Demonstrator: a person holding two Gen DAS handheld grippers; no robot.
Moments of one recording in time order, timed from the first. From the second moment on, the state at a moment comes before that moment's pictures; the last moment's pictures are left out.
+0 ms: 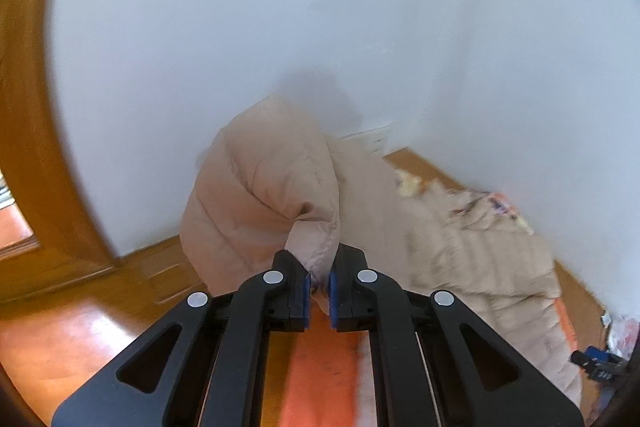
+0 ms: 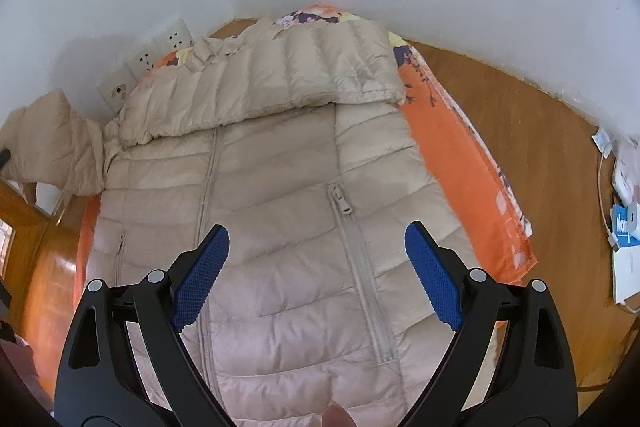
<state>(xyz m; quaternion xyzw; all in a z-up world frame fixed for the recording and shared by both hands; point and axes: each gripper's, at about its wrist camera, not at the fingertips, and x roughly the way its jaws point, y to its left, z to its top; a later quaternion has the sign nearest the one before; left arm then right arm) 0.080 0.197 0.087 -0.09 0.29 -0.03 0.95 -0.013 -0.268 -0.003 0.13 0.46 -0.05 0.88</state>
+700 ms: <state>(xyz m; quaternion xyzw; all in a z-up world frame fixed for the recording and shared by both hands) 0.129 -0.014 0.045 -0.03 0.36 -0.14 0.92 -0.012 -0.348 -0.005 0.14 0.45 -0.07 0.88</state>
